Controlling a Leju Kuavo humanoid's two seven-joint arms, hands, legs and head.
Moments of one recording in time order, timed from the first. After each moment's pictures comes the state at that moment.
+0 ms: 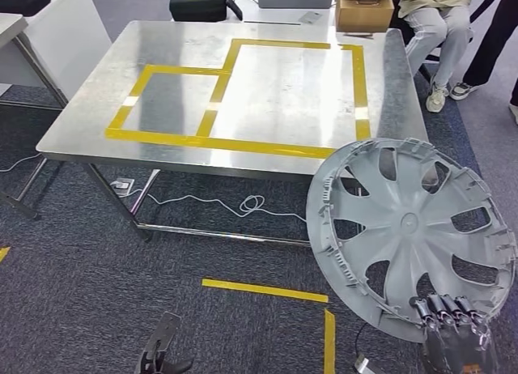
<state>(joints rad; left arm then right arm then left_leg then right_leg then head) -0.15 -0.16 0.45 -0.24 -0.84 0.44 -0.37 0.32 -0.18 0.18 -1.82 1.57 -0.69 -0.06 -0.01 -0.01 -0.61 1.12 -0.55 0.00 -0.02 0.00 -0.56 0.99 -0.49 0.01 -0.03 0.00</state>
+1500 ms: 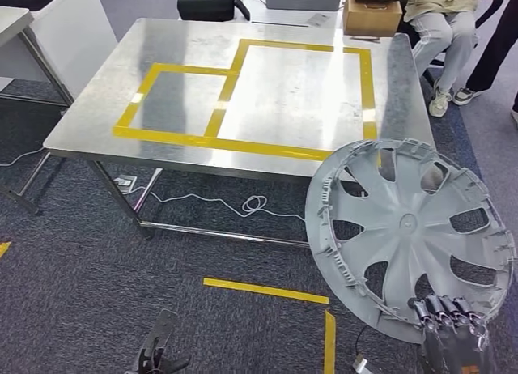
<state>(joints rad) -0.16 -0.16 0.45 -0.24 -0.84 0.44 -0.37 0.31 -0.18 0.18 -1.81 1.57 -0.69 -0.05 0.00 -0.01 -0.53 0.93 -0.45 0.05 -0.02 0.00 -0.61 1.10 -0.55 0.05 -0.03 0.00</state>
